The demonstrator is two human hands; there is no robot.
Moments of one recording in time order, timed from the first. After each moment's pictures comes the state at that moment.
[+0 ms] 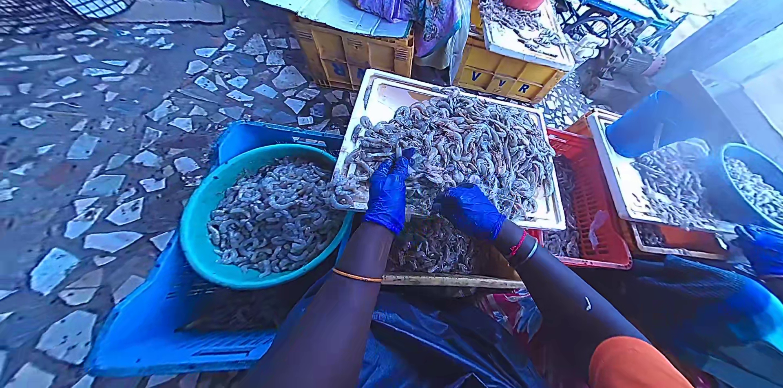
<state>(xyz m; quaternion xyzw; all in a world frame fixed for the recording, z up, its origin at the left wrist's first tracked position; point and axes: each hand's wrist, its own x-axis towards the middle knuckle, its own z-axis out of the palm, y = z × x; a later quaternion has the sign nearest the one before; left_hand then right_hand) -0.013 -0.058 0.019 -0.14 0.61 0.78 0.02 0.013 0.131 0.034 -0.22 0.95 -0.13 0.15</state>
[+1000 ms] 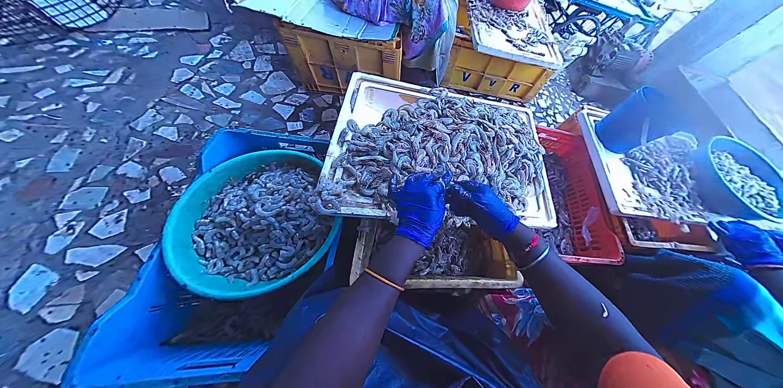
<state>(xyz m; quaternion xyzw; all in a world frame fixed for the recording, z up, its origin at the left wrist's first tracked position) 0.008 0.010 0.007 0.11 0.94 0.33 -0.03 0.018 0.159 0.049 0.13 0.75 -0.62 0.19</state>
